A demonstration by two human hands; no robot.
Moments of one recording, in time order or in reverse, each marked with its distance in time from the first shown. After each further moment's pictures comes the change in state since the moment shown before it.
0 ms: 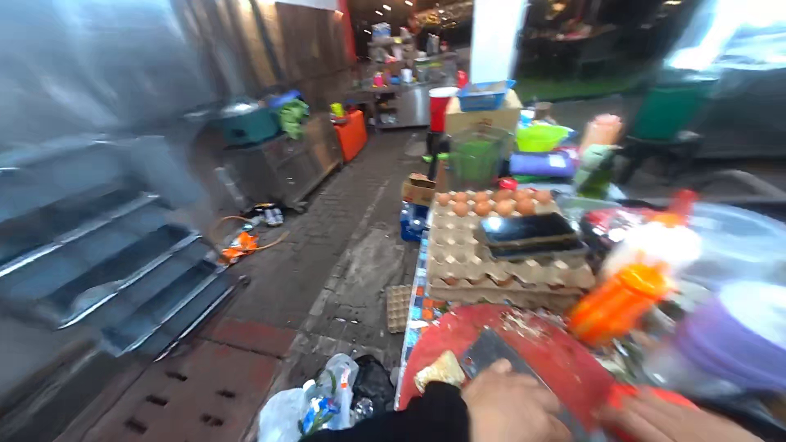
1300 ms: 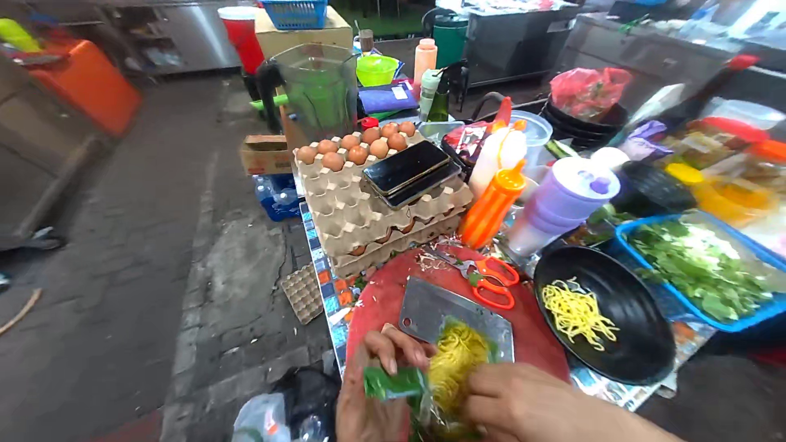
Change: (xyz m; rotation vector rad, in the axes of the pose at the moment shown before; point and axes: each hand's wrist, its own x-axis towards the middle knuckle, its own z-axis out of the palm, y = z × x) left_hand -0.042 -0.107 0.079 -1.717 0.703 0.421; right_hand 0.082 -0.087 0.091 0.178 0.320 0.105
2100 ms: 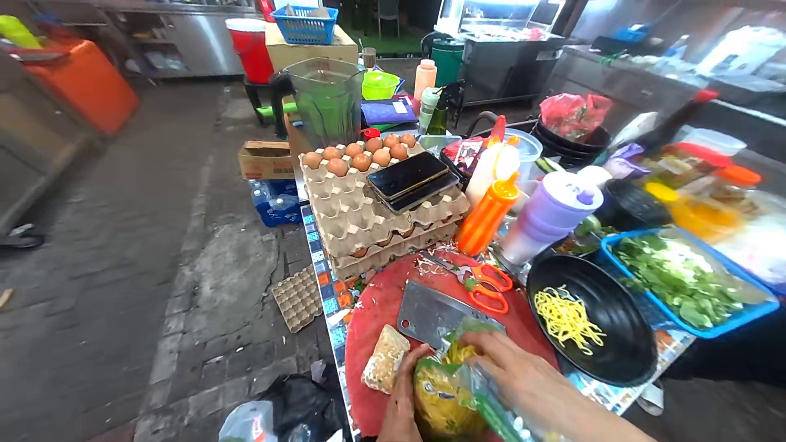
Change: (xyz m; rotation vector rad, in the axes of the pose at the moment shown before) left_hand -0.060 -0.026 -0.005 0.834 -0.064 -0.195; right_hand 0.008 -0.019 -0.002 -0.261 0.214 0.287
